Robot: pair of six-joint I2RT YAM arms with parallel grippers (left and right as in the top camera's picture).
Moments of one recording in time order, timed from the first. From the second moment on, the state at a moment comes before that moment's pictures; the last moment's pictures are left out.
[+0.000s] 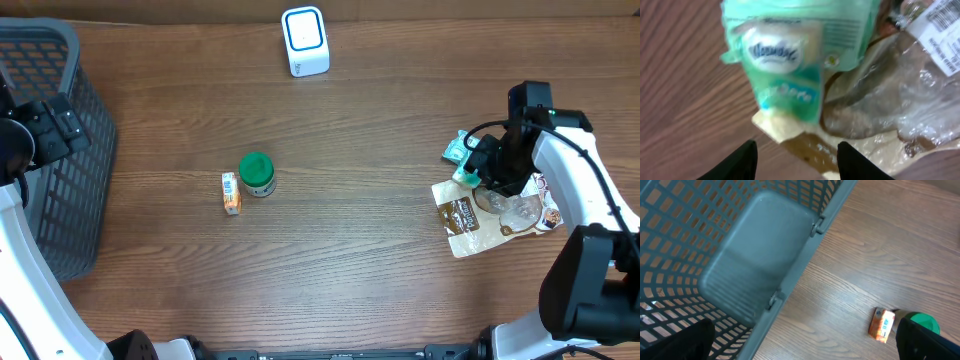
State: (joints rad) left arm 0.41 1.52 2.10 -1.54 -0.10 -0.07; right arm -0.11 1.73 1.30 -1.04 -0.13 0.47
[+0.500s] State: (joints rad) left arm 0.41 1.52 2.10 -1.54 -0.10 -0.07; right arm 0.27 1.70 1.47 -0.90 -0.47 0.37
